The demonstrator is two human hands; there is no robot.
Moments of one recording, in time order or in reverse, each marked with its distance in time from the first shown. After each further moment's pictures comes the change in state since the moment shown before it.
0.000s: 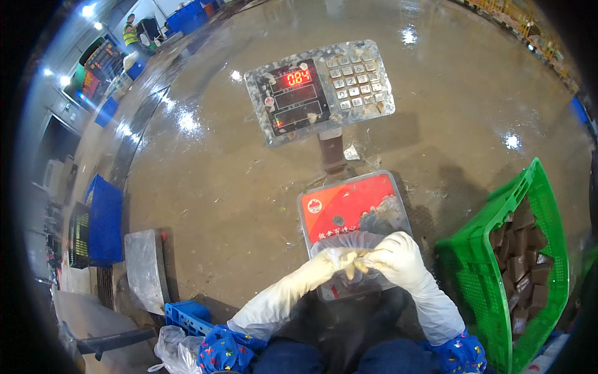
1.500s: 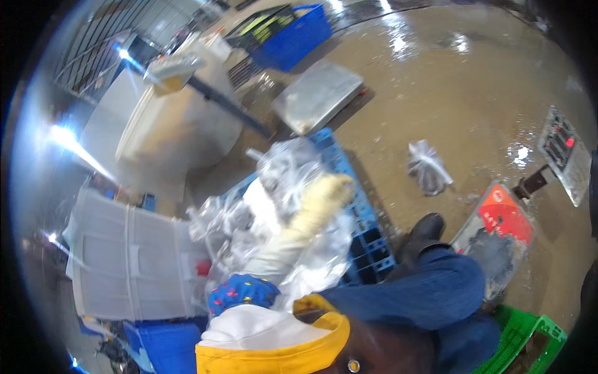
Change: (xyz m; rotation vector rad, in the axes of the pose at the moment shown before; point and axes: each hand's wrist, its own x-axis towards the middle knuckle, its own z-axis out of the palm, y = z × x) left_hand -0.417 -0.009 0.102 0.967 1.649 -0.180; right_hand -0.187 -0.178 -0.059 0.136 0.266 0.888
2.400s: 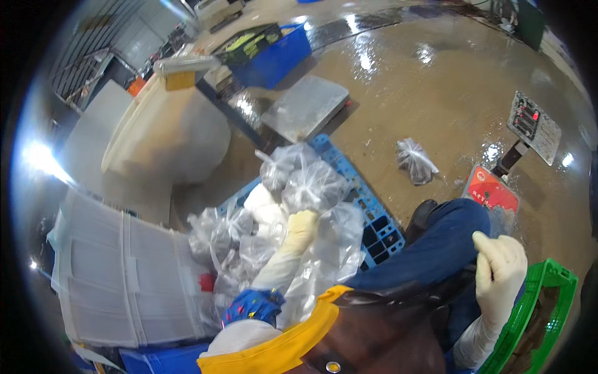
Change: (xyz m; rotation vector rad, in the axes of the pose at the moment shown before) left_hand -0.121 -0.138 -0.020 0.525 -0.301 -0.197; right_hand -0.053 -0.261 0.020 -0.142 -0.303 -1.203
